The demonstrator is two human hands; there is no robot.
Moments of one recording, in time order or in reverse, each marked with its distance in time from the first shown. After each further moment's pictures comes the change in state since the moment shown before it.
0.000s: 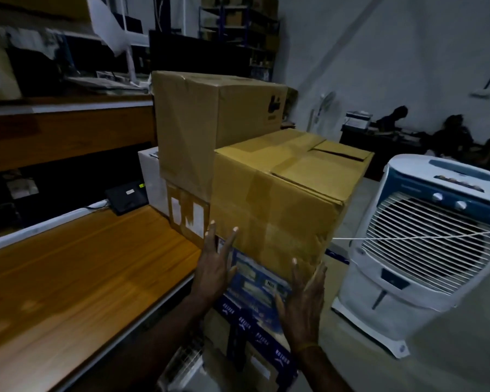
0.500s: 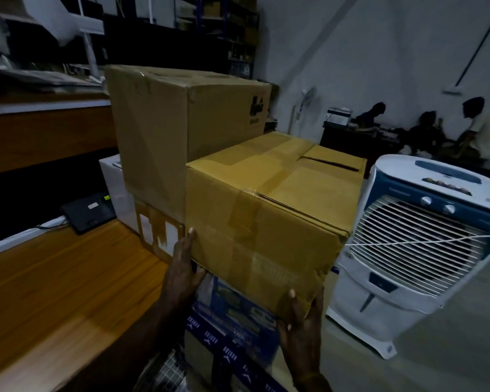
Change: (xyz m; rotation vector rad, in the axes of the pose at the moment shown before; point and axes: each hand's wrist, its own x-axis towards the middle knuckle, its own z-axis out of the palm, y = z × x) left_hand 0.086 -0.070 0.045 -0.316 0.121 -0.031; right_hand 0.047 0.049 0.030 0.062 0.127 -0.084
